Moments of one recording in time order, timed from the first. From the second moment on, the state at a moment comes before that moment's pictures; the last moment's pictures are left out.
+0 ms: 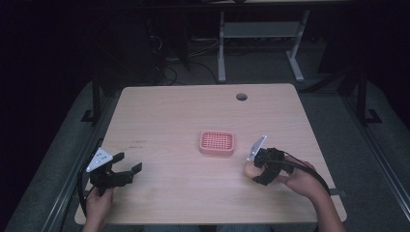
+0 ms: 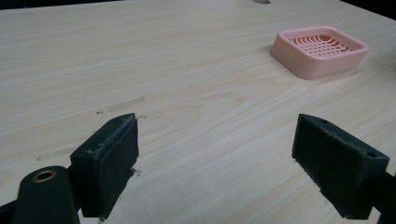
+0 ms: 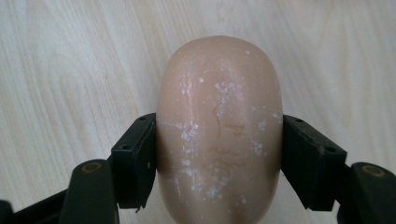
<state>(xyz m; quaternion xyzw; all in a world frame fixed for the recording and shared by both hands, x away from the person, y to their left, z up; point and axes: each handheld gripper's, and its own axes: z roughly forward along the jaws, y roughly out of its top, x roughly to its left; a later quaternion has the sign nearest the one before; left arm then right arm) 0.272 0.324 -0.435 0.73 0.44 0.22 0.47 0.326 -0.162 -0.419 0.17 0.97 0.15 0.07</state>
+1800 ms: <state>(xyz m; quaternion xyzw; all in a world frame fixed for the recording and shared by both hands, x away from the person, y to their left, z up) 0.273 0.321 -0.435 0.73 0.44 0.22 0.47 0.379 -0.126 -0.389 0.16 0.97 0.20 0.06</state>
